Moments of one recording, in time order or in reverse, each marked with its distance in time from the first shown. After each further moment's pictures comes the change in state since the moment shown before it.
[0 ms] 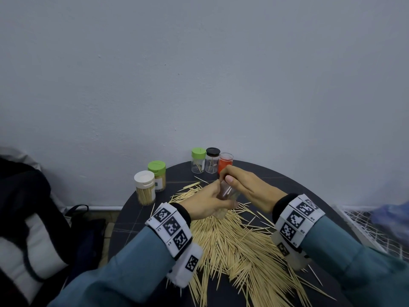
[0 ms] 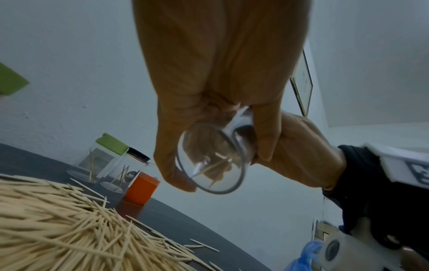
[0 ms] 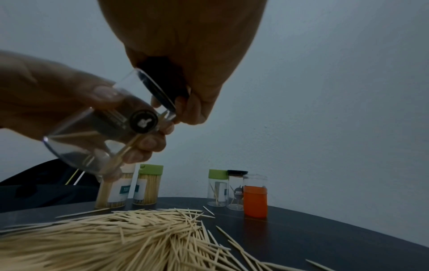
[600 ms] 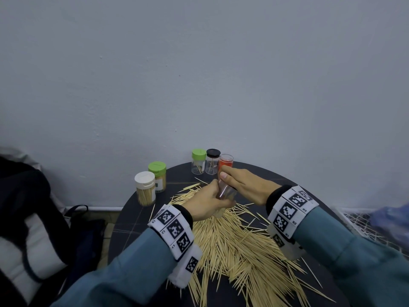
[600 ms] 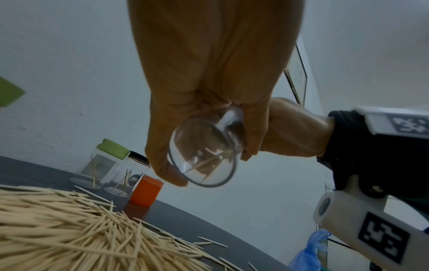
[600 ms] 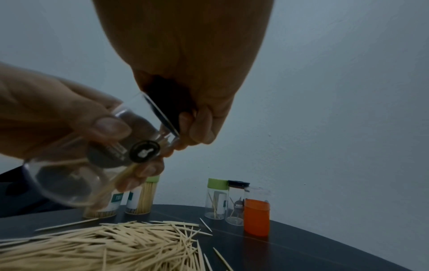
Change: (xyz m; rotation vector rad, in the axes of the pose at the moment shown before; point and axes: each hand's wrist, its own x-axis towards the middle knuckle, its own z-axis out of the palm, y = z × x) left_hand 0.006 -0.008 0.000 0.064 0.111 -0.042; right_hand 0.017 -0.010 -0.005 -0.090 -0.119 0.134
